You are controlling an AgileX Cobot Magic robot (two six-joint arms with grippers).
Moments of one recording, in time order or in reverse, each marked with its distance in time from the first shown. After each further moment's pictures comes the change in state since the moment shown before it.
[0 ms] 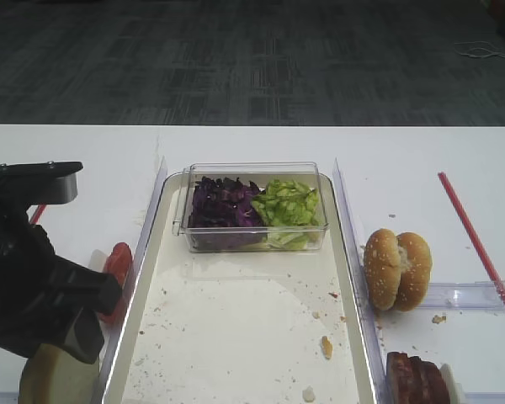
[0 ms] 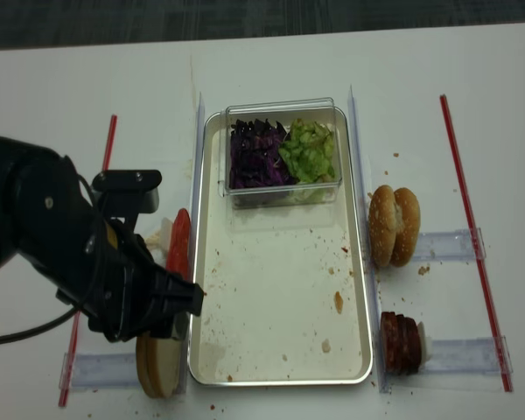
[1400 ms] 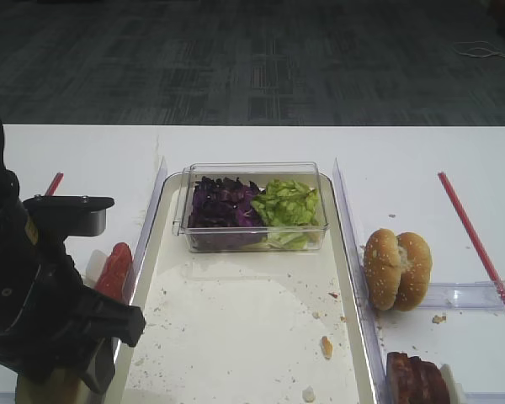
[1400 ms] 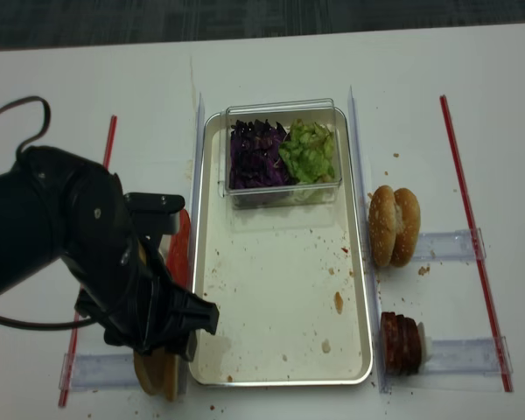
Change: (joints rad) left arm -0.070 0.118 0.000 0.029 -0.016 -0.054; right arm 0.000 0.000 0.000 0.000 -0.002 0.004
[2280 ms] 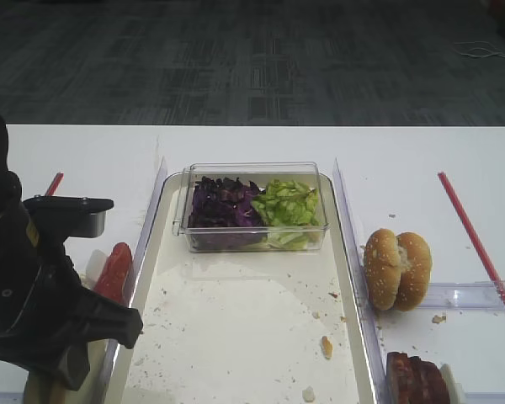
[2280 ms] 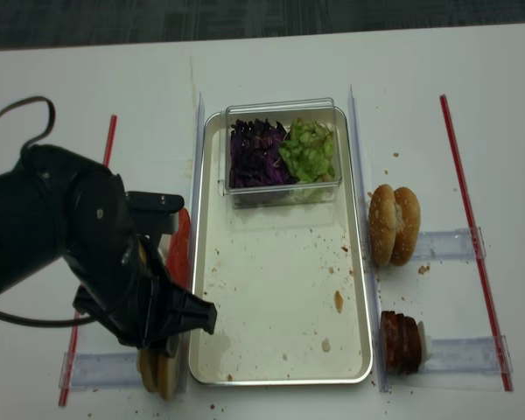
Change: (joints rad) left arm 0.000 0.009 0.000 0.026 -0.002 -0.008; right arm 0.000 0.000 0.000 0.000 0.000 0.000
